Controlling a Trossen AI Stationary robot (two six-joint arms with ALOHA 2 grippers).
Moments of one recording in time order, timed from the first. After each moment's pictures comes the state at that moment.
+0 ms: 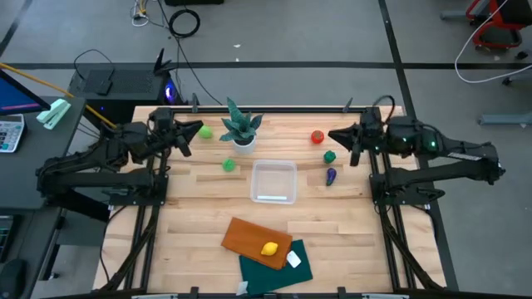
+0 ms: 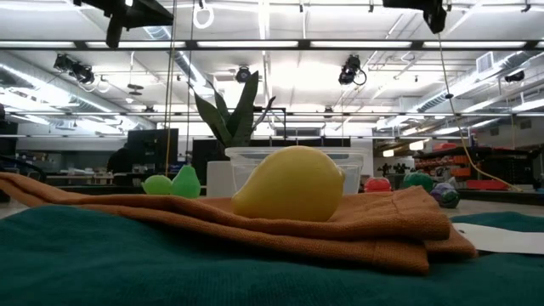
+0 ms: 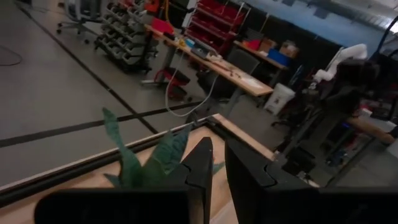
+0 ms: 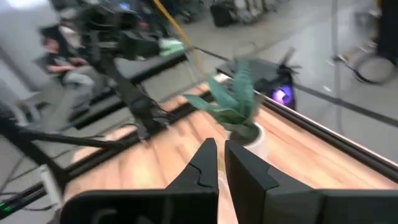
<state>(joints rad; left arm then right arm) 0.20 0.57 0.70 -0.19 -0.40 -0.48 -0.11 0.69 0.91 -0.42 0.21 0.41</state>
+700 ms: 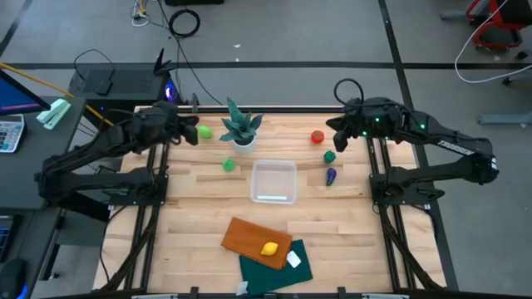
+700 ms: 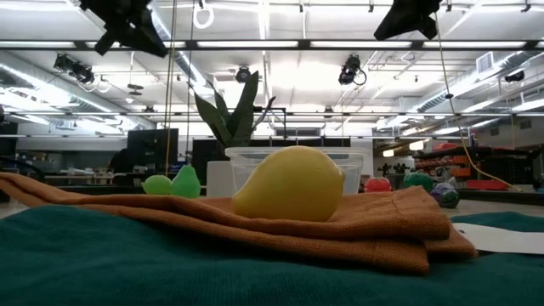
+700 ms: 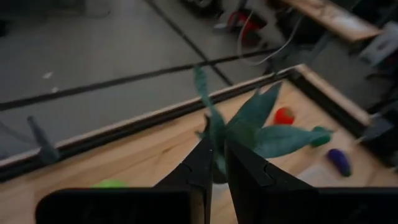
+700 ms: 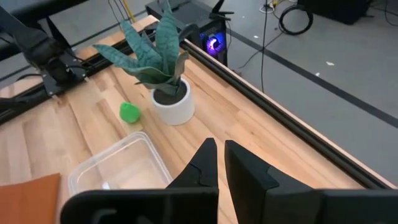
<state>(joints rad) 0.39 0.75 0.90 -0.61 -0.39 -0.51 -0.29 0.93 1.16 -0.77 0.20 0.30</state>
